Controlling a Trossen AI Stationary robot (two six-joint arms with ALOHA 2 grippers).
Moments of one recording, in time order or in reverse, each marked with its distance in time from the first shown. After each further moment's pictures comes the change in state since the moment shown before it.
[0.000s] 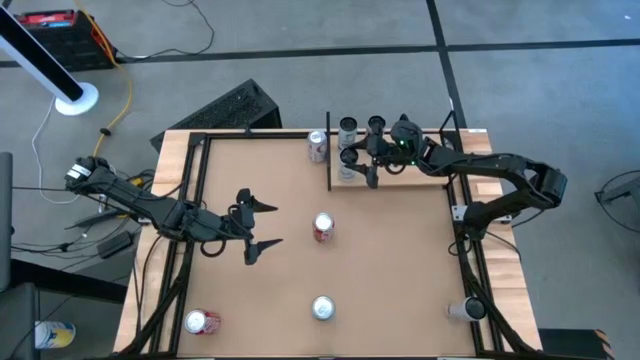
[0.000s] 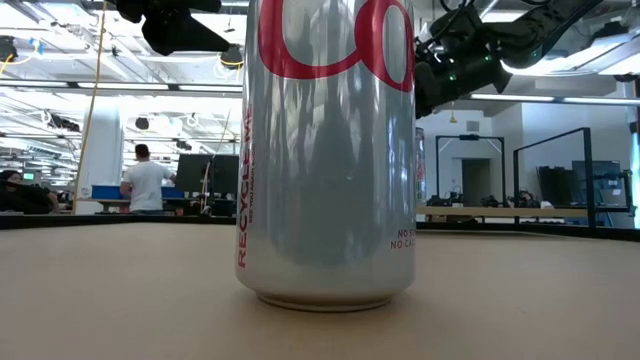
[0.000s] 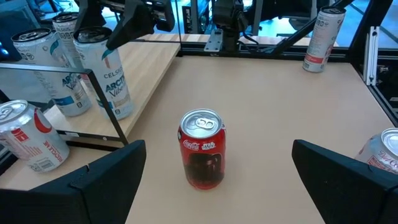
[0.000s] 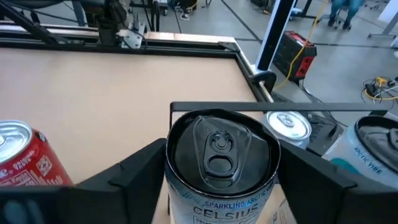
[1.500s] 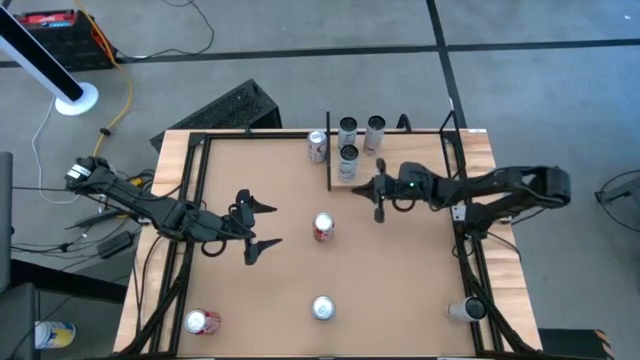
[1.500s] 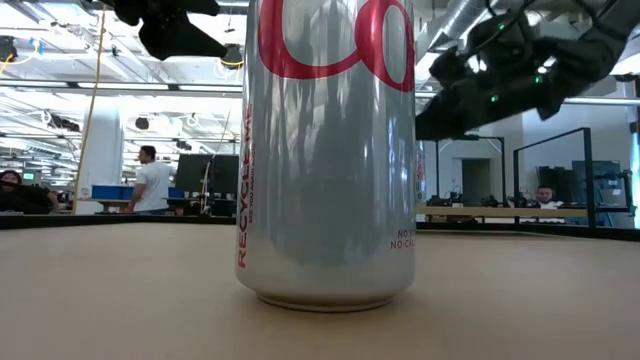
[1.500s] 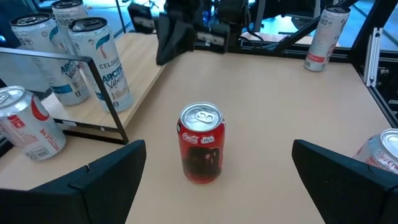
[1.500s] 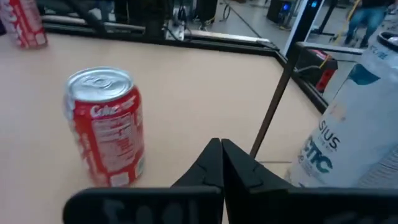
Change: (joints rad) left arm 0.000 0.000 0.000 -0.023 0.002 -0.054; right arm 0.238 -0.047 -0.356 0.375 0.160 0.067
